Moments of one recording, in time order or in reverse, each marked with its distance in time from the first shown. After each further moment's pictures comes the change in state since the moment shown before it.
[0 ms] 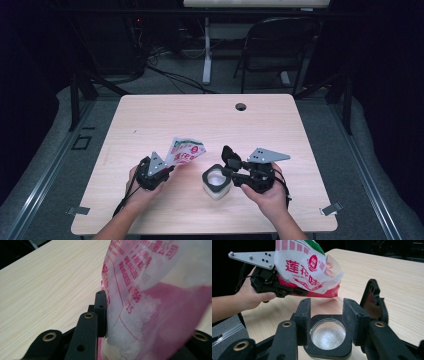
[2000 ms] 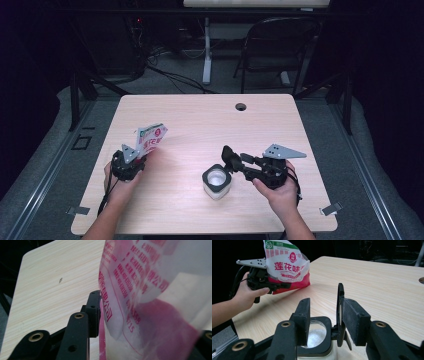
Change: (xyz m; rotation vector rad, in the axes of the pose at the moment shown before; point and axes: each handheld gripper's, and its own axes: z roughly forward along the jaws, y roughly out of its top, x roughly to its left) left arm 0.063 -0.035 -0.006 0.075 0.264 -0.199; right arm -0.021 0.000 -0.021 -0.052 -0.054 0.057
